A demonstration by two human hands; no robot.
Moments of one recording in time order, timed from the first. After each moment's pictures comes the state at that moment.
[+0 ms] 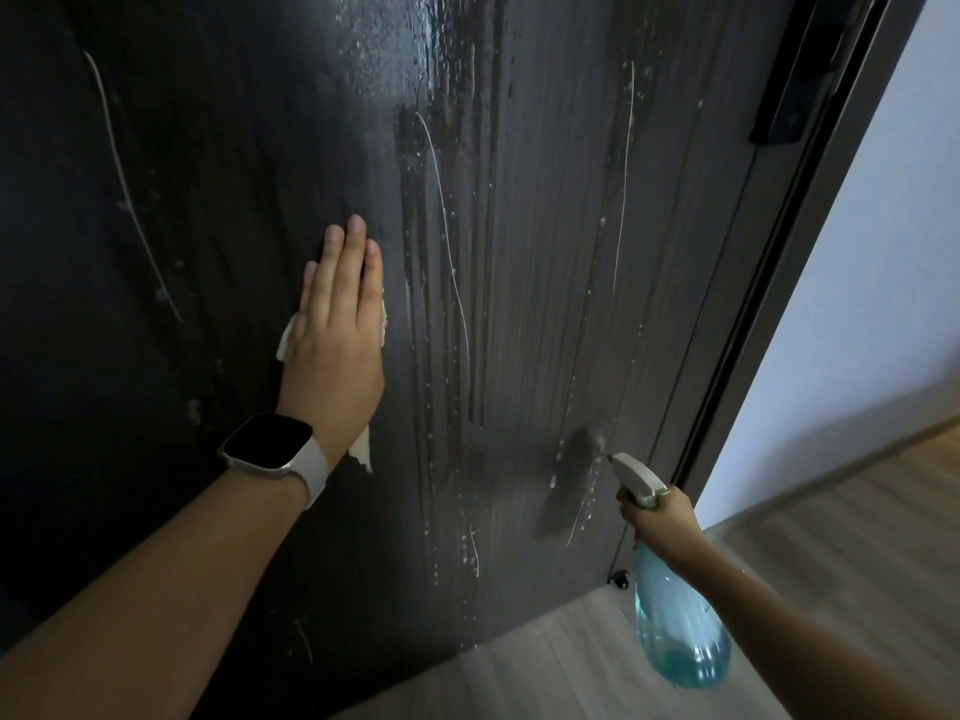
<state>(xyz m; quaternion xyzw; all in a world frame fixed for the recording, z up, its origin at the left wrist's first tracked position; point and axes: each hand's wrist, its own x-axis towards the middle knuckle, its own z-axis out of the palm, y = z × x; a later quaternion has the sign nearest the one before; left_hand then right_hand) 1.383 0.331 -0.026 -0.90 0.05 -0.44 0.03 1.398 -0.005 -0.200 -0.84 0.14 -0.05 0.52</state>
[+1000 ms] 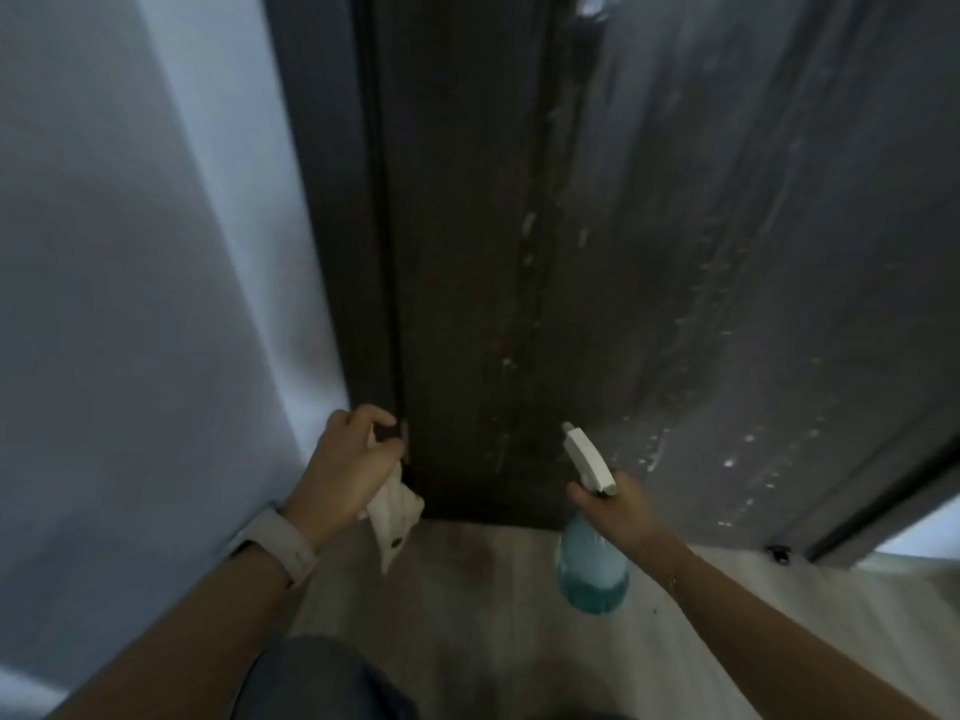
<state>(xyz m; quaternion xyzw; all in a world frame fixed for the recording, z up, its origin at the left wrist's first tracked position) 1.105 0.482 -0.219 -0.85 -0.29 -0.11 -0.42 1.269 0.231 -0.286 -0.90 -0.11 0.18 0.39</state>
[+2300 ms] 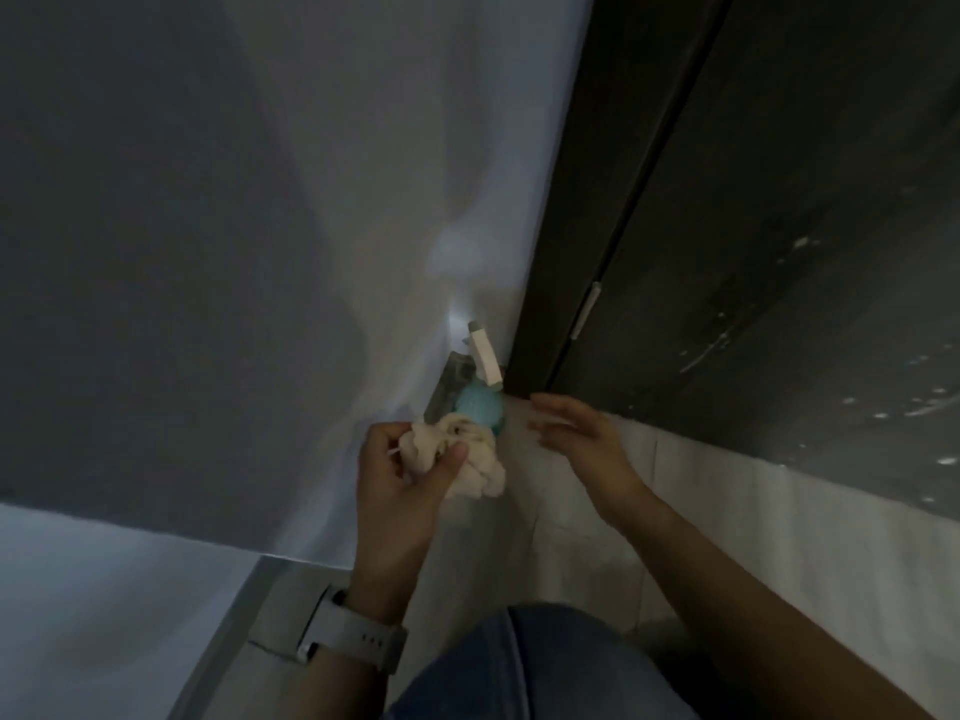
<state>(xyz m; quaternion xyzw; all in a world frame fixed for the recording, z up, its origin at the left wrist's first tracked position) 0.991 0.507 -0.347 -0.58 -0.43 -0.29 -0.63 1.167 0.413 -0.382 -0.71 -0.16 0.37 0.58</state>
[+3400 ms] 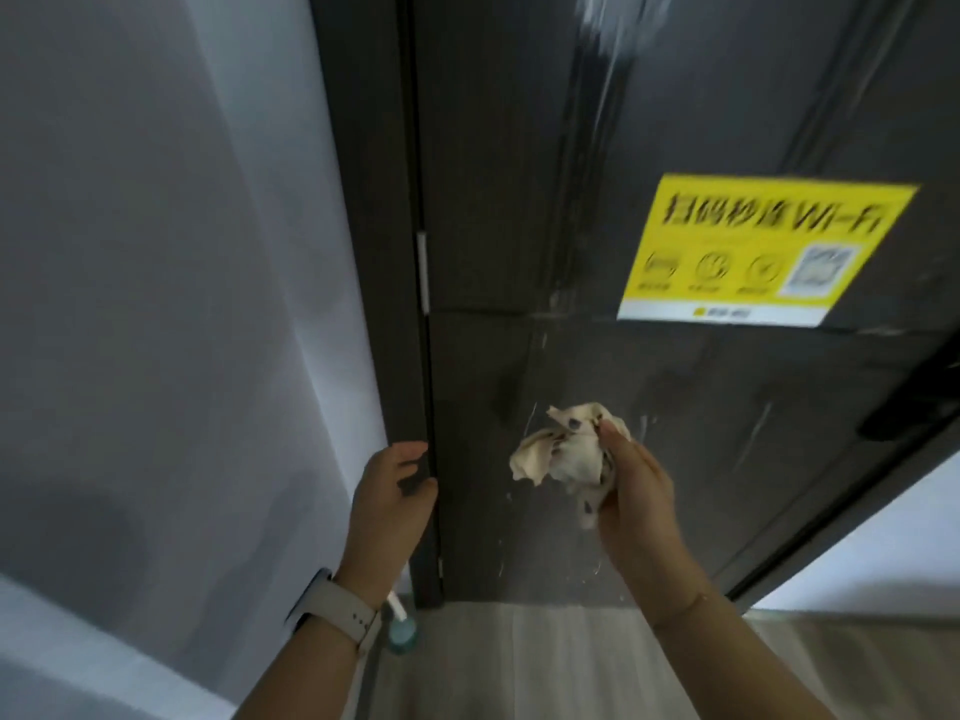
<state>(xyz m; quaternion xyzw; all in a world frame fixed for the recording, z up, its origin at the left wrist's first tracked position) 1.059 0.442 0.328 -0.76 -0.26 -0.20 -0.56 1.175 0.255 0.345 -0.50 0.04 0.12 0.86</state>
